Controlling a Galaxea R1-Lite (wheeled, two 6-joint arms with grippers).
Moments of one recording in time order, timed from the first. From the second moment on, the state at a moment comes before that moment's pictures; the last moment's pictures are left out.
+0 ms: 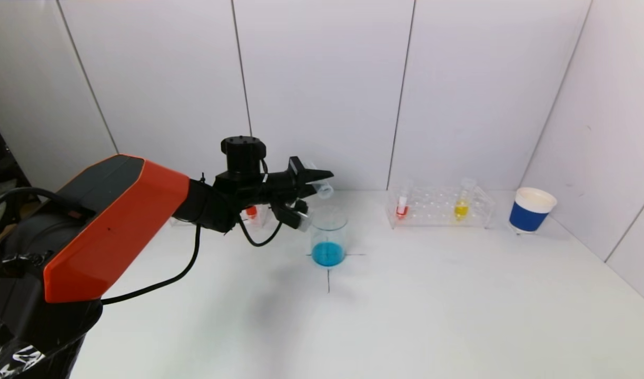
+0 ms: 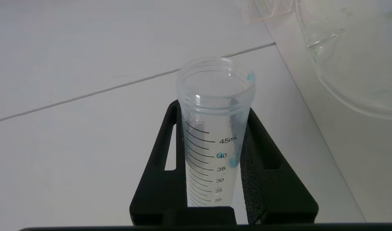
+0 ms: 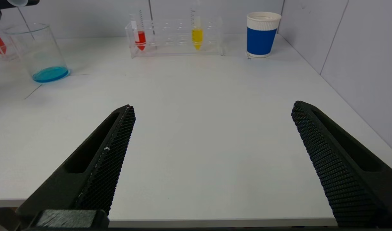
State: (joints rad) left arm -0.36 2.37 -1.58 -0.70 -0.77 1.88; right arm 0.01 0.00 0.00 0.00 -0.02 0.04
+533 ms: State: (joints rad) left arm -0.36 2.36 -1.58 -0.70 -0.77 1.89; right arm 0.01 0.00 0.00 0.00 -0.02 0.04
